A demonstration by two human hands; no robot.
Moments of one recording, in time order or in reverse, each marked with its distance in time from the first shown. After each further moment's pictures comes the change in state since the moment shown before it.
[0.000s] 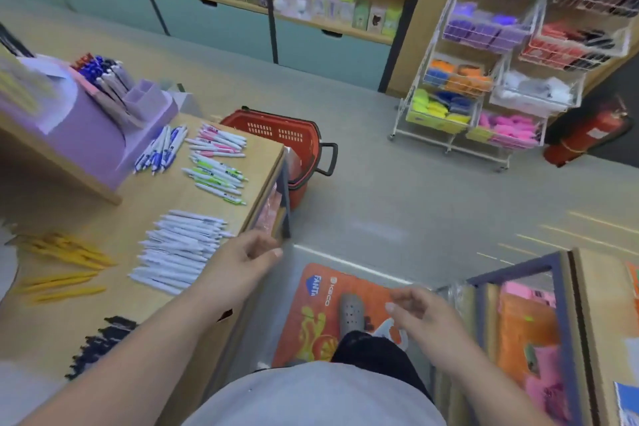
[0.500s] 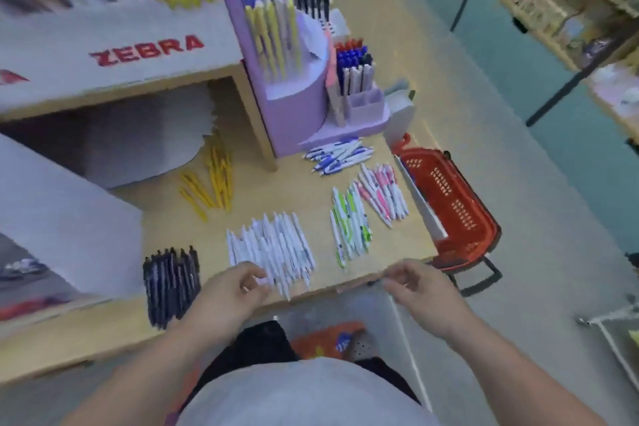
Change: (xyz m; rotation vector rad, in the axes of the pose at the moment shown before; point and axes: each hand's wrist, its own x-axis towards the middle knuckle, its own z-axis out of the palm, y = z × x) left_hand 0.034 -0.041 -0.049 -0.204 0.613 -0.630; right_hand 0.304 -0.258 0.113 -0.619 -0.795 -0.542
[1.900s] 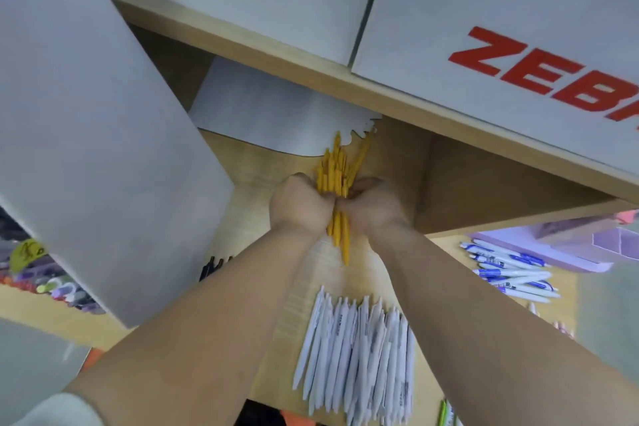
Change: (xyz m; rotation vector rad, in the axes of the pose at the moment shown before) left_hand 0.250 -0.085 -0.119 -0.344 0.551 -0.432; right_hand 0.318 -0.244 0.261 -0.368 -0.206 -0.119
